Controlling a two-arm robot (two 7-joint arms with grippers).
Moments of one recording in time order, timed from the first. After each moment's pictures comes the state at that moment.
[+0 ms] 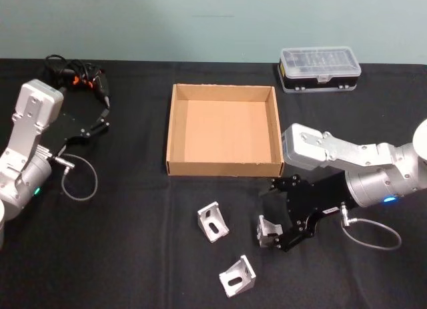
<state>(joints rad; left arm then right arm) -0.20 0.60 0.45 -1.41 -0.25 -0.12 0.03 0.60 0.76 -0.84 -1.57 0.17 0.26 1.00</state>
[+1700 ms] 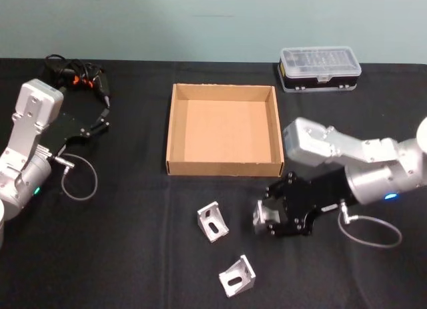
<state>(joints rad) -0.20 0.60 0.45 -1.41 -0.25 -0.12 0.03 0.63 0.79 -0.87 -1.60 0.24 0.22 1.00</state>
